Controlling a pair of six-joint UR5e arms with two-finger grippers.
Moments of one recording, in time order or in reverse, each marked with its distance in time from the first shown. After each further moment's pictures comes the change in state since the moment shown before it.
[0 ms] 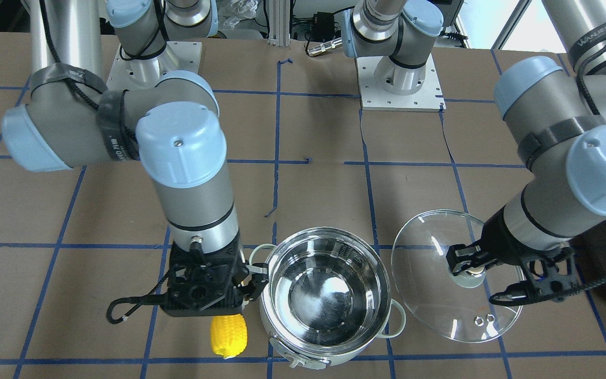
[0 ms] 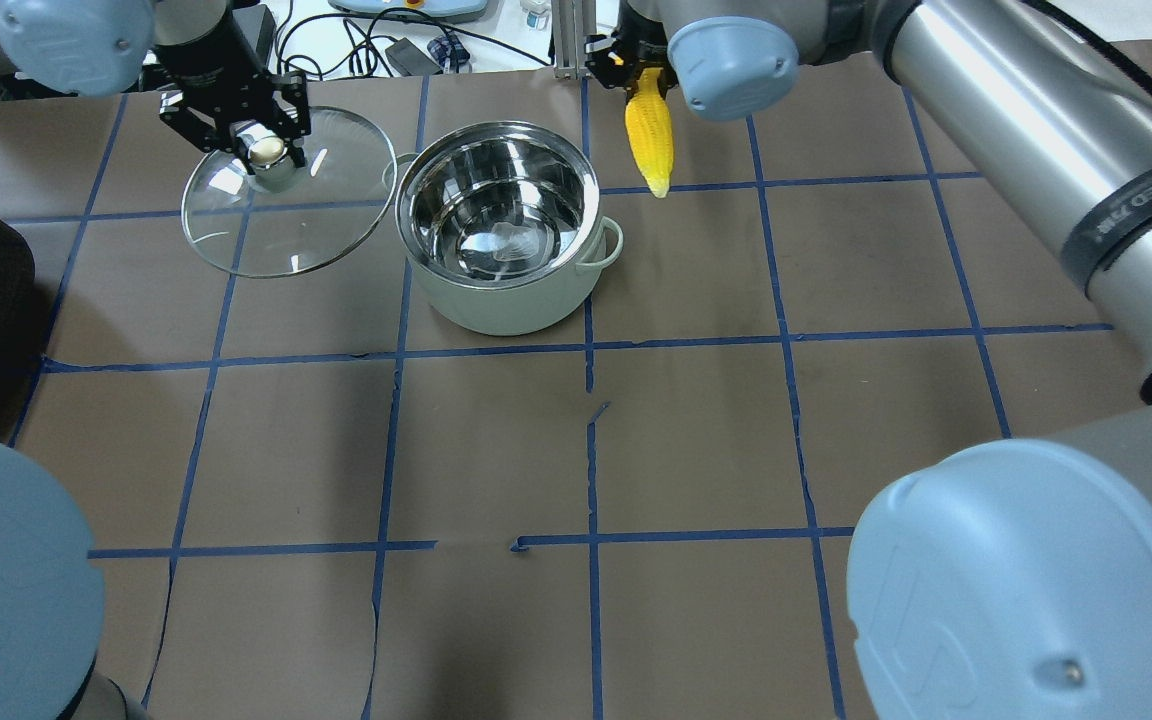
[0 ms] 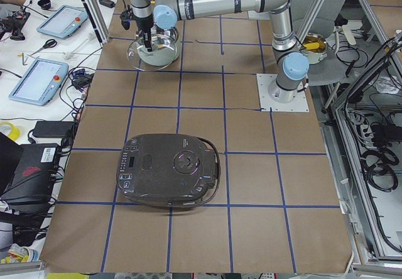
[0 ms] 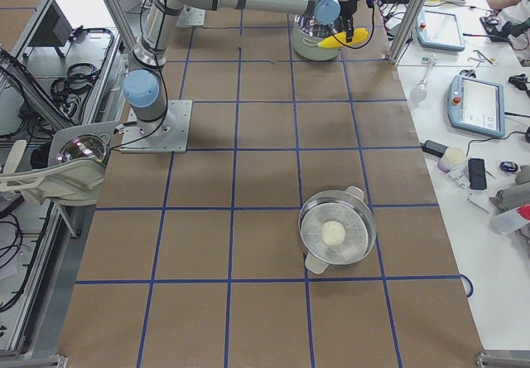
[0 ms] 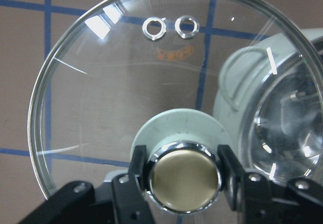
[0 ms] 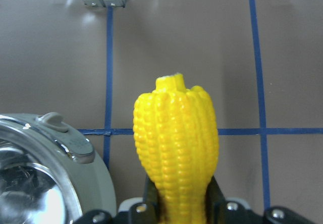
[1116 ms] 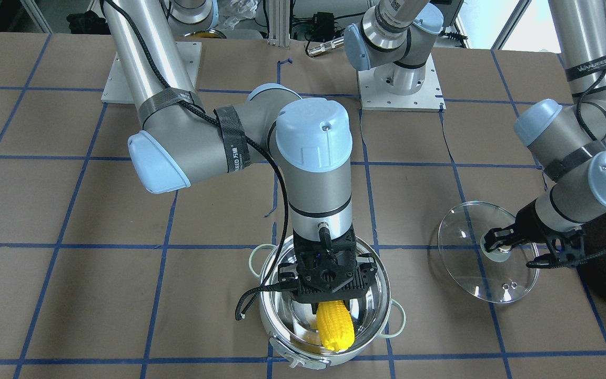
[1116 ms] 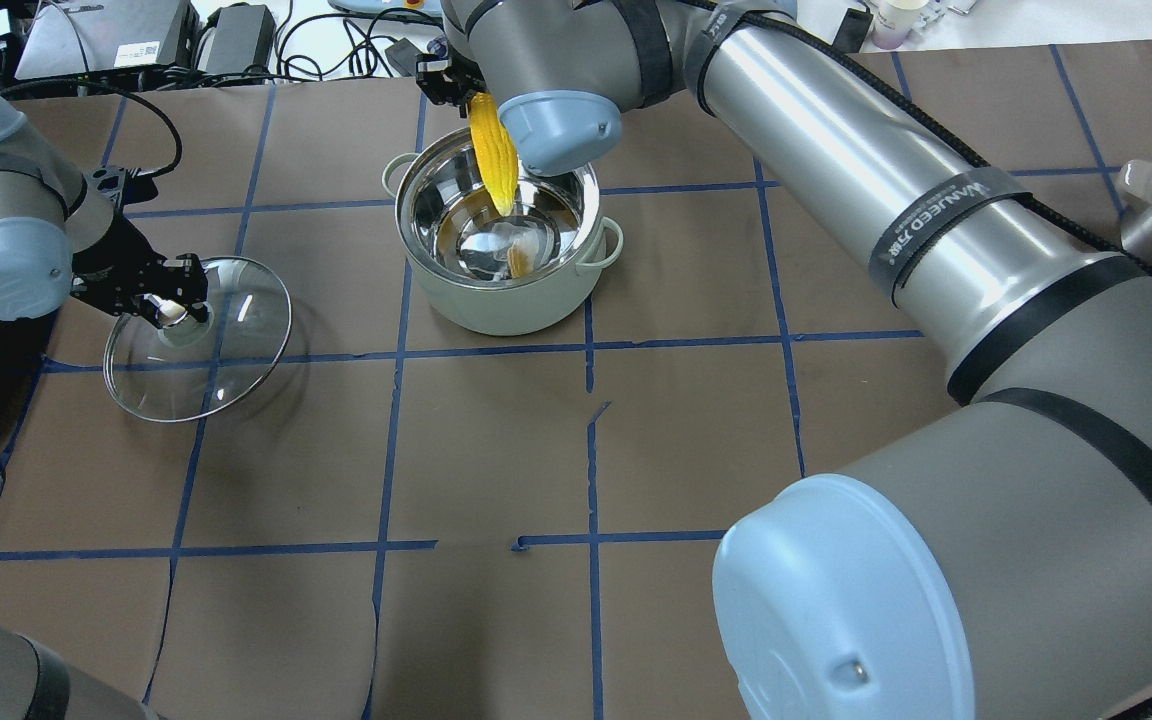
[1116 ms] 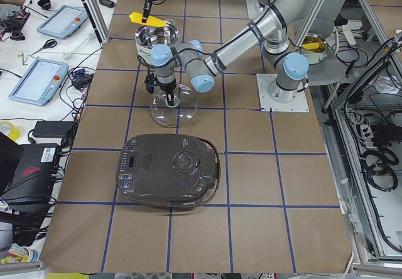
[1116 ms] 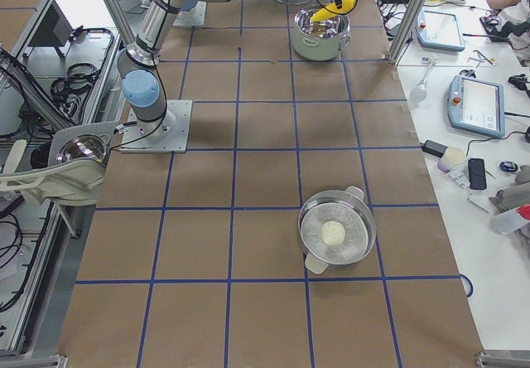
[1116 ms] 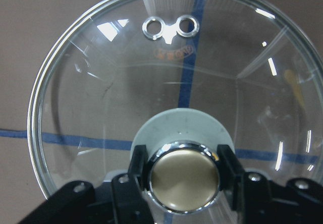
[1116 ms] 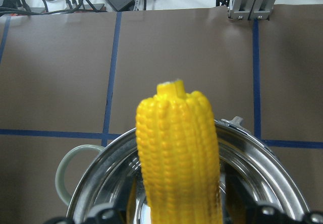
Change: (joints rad) left arm 0.252 0.047 -0.473 0.420 -0.003 0.340; right arm 0.163 0.124 -0.120 -0.121 0.016 0.152
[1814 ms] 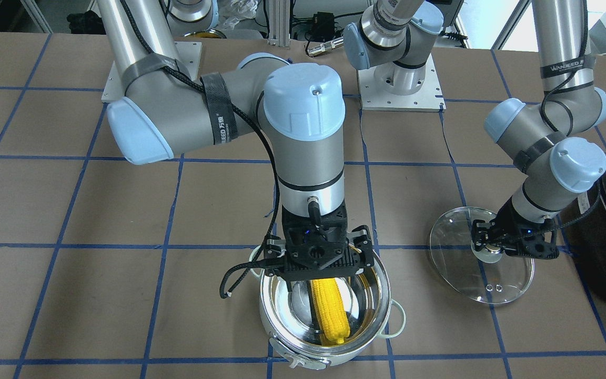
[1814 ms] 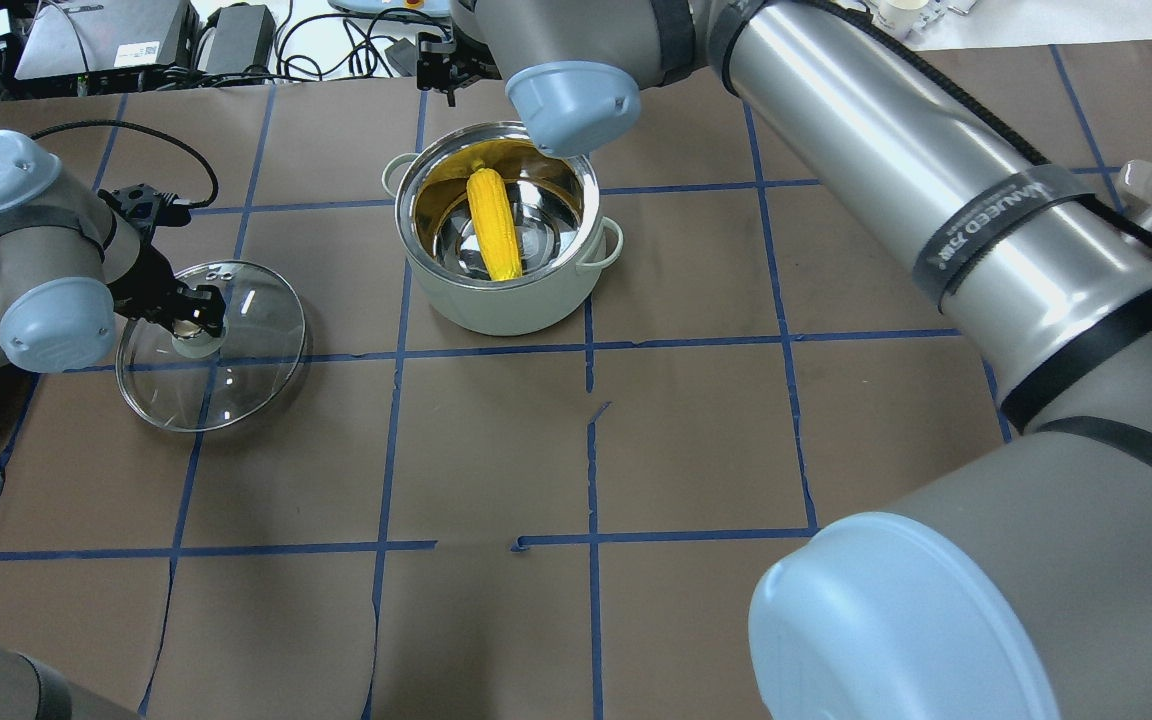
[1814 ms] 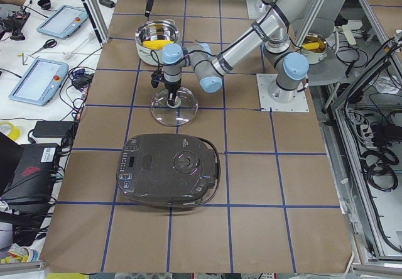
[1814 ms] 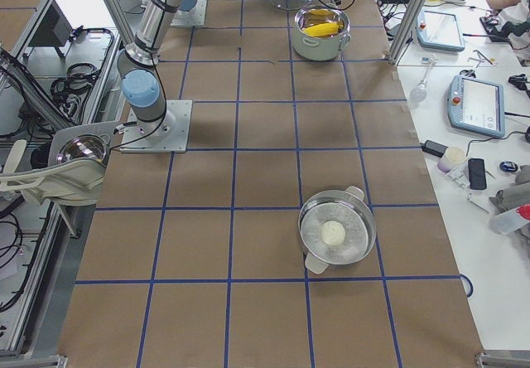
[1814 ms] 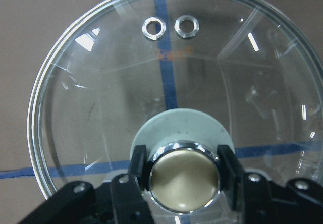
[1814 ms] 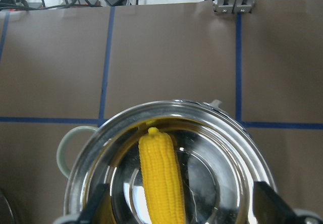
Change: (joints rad) left arm -0.002 0.028 -0.123 0.204 0.006 0.163; right arm -0.038 -0.099 0.023 0.163 0.006 -0.009
